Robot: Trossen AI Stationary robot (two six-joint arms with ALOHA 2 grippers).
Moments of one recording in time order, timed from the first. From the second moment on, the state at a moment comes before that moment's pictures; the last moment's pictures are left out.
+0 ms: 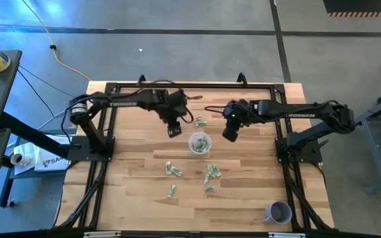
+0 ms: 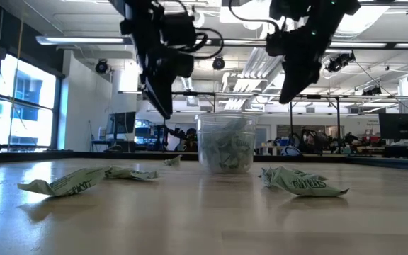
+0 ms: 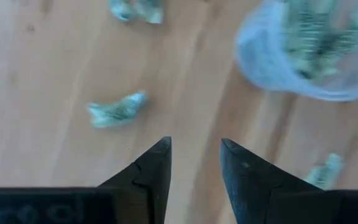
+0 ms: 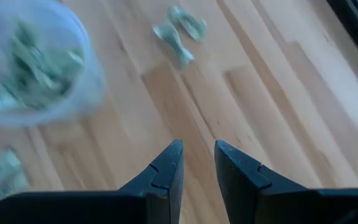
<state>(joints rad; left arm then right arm) 0.30 1.70 1.31 -0.83 0.17 -0.05 -0.20 1.35 1.00 -0.72 0.16 0.26</state>
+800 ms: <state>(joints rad) 0.36 1.82 1.22 -0.62 0.02 0.50 -0.20 1.36 1.00 -0.64 0.12 0.50</state>
